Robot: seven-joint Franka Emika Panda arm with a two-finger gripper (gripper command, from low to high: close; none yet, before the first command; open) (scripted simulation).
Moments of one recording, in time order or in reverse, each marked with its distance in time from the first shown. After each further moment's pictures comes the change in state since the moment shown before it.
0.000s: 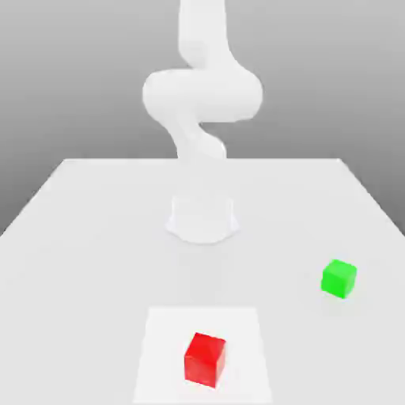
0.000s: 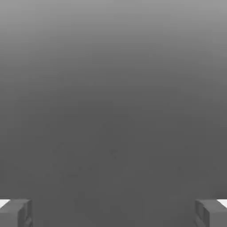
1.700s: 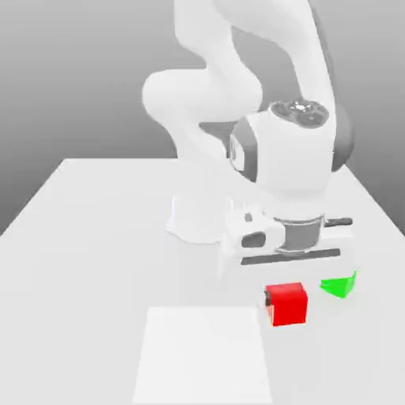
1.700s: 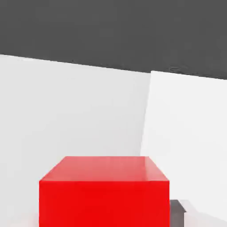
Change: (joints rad) arm 0.166 0.703 0.249 -0.368 0.070 0.355 -0.043
